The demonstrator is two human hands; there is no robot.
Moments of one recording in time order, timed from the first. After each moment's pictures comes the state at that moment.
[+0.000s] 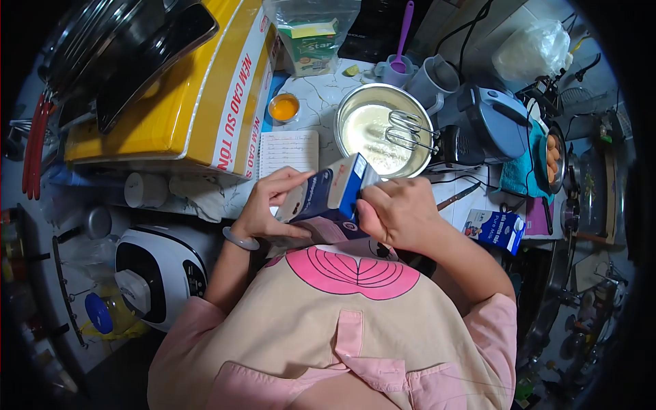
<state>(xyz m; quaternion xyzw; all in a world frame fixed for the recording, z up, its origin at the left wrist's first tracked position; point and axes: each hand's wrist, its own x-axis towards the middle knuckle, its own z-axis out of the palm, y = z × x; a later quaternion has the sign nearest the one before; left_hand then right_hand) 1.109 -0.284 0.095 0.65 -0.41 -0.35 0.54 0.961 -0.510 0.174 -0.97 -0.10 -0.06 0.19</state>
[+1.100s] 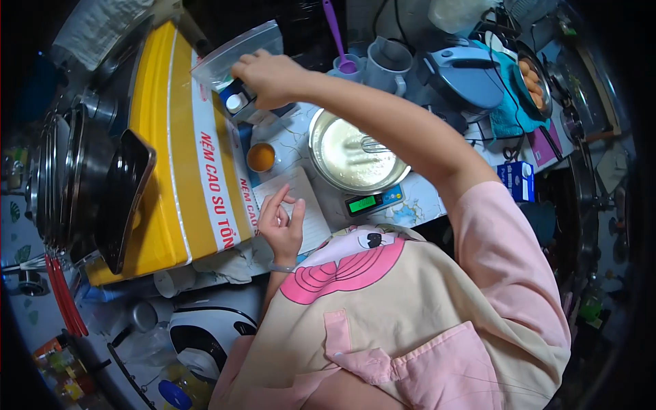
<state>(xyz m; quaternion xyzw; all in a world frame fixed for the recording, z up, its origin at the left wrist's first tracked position) 1.113 -0.336 0.048 0.72 -0.29 -0.07 0.63 1.220 -0.566 0.162 -0.99 0.02 -0.10 0.10</state>
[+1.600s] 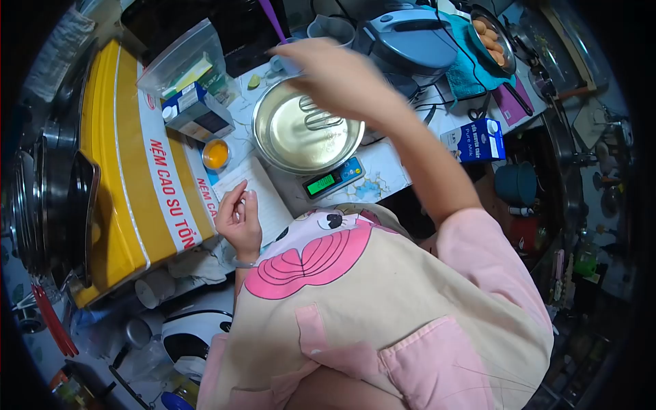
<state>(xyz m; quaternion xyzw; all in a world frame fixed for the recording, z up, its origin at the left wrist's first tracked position) 1.108 -0.333 0.041 0.70 -0.31 -0.07 0.65 1.030 -0.596 0.170 -0.94 0.13 -0.28 0.12</state>
